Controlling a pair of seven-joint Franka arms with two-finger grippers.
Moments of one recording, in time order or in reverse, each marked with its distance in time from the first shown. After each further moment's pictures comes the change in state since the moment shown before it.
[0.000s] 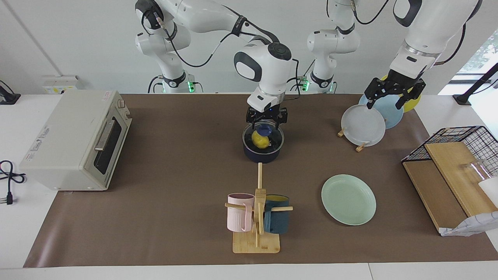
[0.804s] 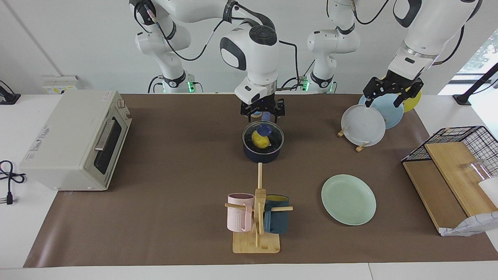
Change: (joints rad) left arm 0.000 0.000 0.000 0.001 0.000 -0.041 0.000; right arm -0.053 -0.042 -0.001 0.092 0.135 -0.085 -0.031
